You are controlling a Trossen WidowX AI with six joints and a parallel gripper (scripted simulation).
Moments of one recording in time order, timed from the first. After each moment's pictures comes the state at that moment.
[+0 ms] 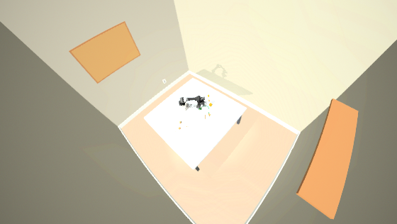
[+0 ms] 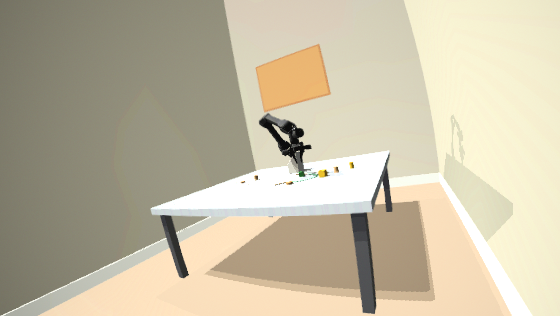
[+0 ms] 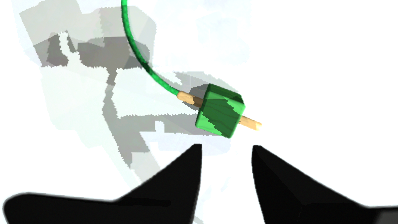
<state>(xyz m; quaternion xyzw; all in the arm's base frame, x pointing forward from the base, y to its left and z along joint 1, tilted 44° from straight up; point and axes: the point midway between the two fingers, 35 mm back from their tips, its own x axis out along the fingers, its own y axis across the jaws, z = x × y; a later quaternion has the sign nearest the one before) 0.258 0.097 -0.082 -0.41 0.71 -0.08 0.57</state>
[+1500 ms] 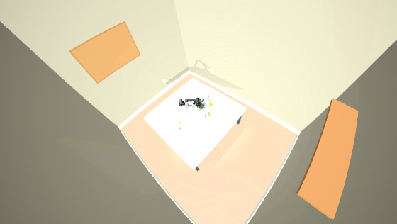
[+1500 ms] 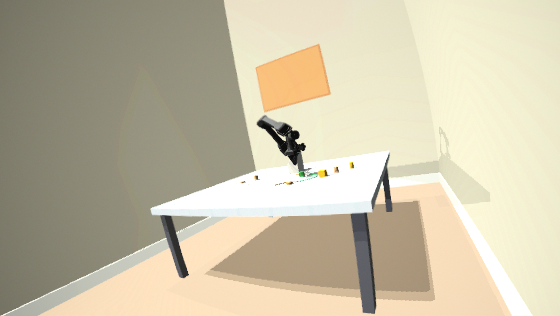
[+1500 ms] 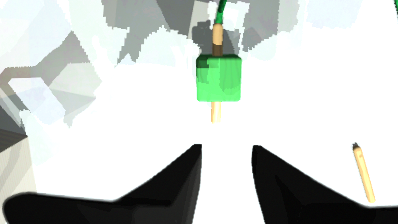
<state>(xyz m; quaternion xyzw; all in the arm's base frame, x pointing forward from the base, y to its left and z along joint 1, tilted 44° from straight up) 0.262 0.073 -0.071 -0.67 0.62 0.33 0.23</state>
